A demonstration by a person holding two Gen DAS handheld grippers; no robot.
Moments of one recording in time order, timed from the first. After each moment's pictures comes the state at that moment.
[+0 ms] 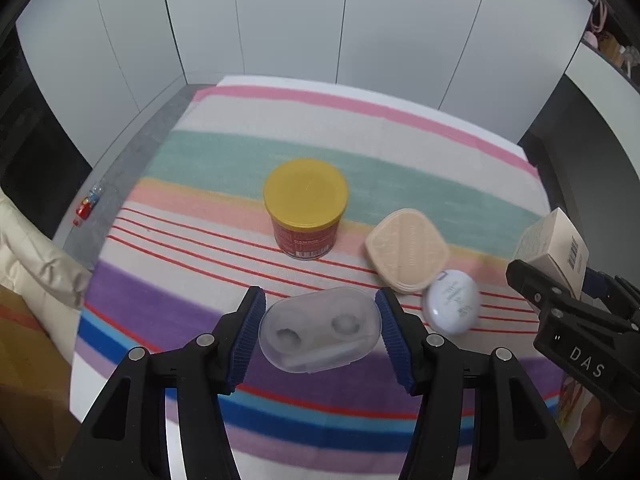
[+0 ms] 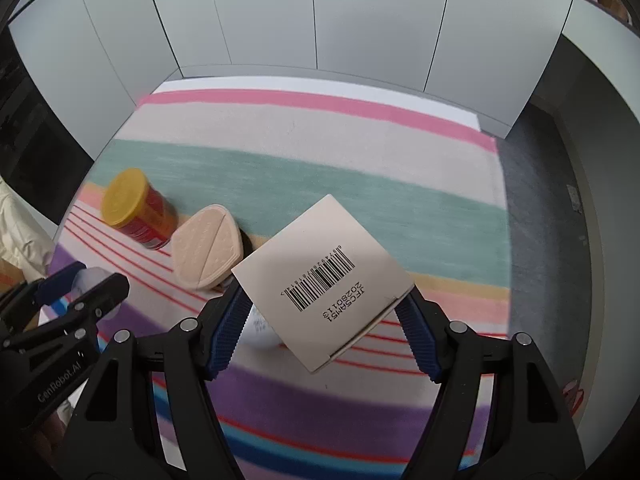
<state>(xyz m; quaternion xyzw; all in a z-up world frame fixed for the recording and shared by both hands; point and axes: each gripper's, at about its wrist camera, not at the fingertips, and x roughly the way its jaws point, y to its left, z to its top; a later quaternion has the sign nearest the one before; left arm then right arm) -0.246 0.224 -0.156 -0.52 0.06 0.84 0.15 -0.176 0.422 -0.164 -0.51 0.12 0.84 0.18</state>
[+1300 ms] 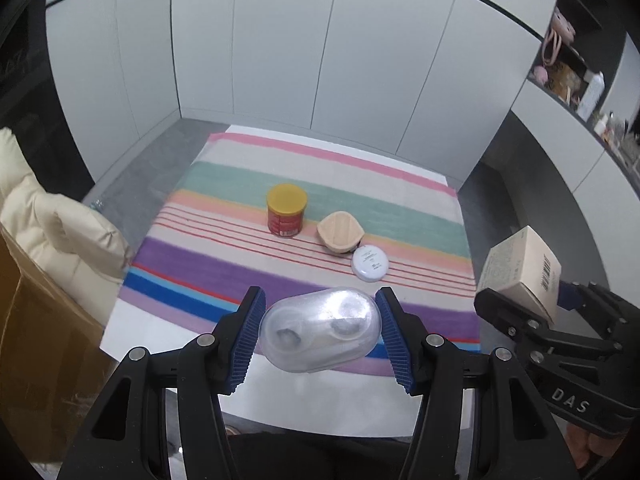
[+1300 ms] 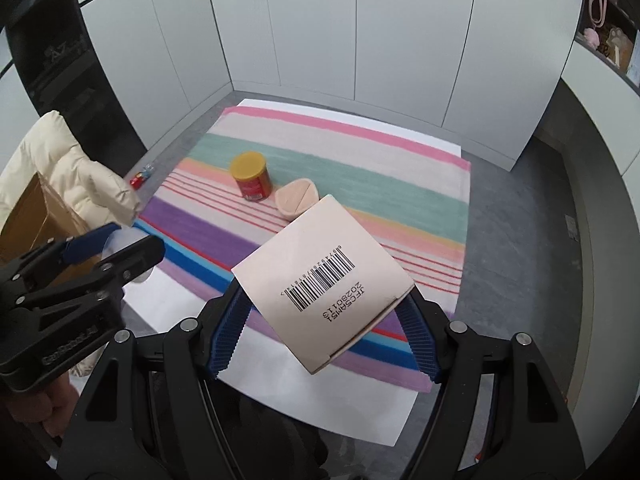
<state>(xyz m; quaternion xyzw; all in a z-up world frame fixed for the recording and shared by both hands) -0.121 0.171 -0.038 -0.46 0.01 0.87 0.20 -0.054 0.343 -0.039 -0.47 0.08 0.87 0.12</state>
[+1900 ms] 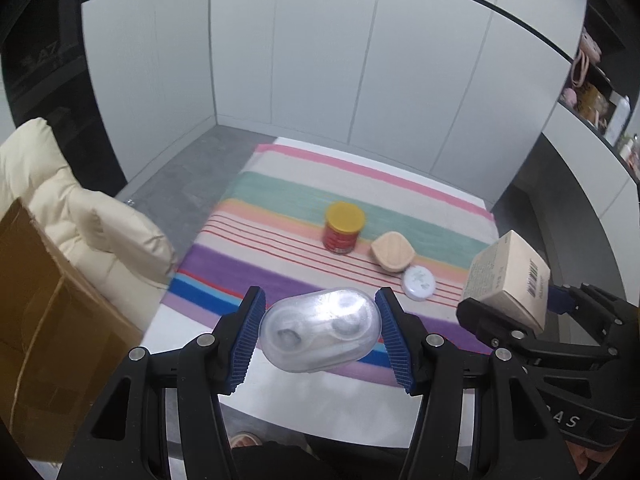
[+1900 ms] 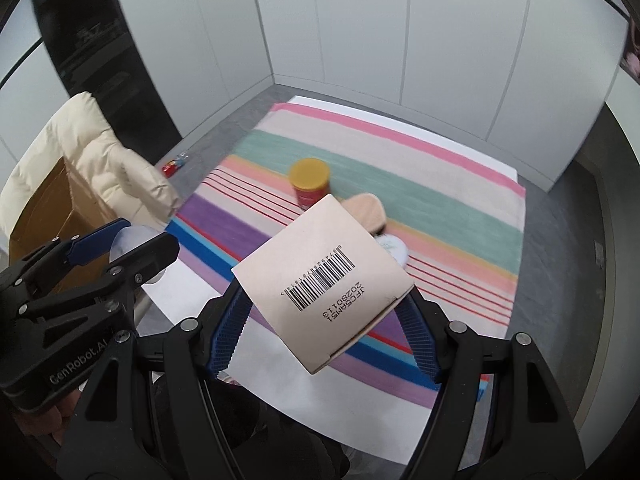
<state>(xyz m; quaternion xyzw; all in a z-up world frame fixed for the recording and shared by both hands) -0.134 0.122 -0.031 -0.44 0.01 0.89 0.14 -0.104 0.288 -0.045 -0.47 0.06 0.88 0.04</state>
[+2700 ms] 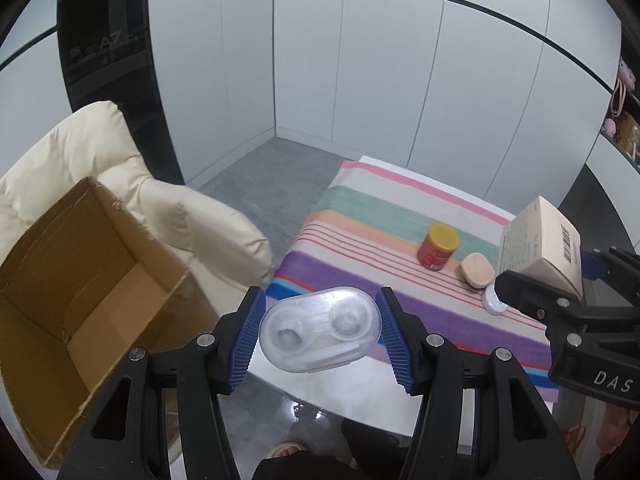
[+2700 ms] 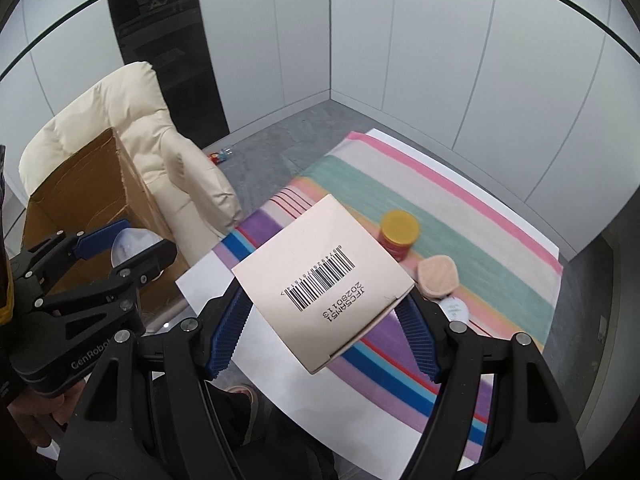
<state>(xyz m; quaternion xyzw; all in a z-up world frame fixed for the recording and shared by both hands) -0.135 0.013 -0.030 -0.41 0.00 0.91 0.06 -0.142 0.190 -0.021 -0.45 -0.01 0.89 -0.04</state>
